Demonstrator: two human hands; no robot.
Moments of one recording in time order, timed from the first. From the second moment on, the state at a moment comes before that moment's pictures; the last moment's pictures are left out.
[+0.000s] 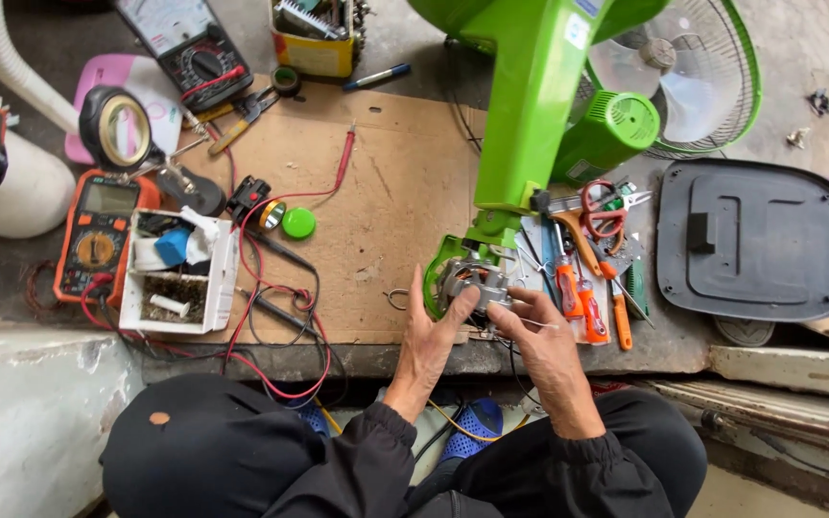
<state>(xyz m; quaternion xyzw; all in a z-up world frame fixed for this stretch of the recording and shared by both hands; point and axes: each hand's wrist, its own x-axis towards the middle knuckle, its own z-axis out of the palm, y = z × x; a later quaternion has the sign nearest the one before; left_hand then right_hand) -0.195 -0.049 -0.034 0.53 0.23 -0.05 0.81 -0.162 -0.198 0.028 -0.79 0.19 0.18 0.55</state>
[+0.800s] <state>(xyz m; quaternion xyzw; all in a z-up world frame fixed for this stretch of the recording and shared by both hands) -0.195 0.071 -0.033 0.58 0.30 -0.03 0.75 -0.153 -0.133 0.013 -0.83 -0.17 0.23 0.48</state>
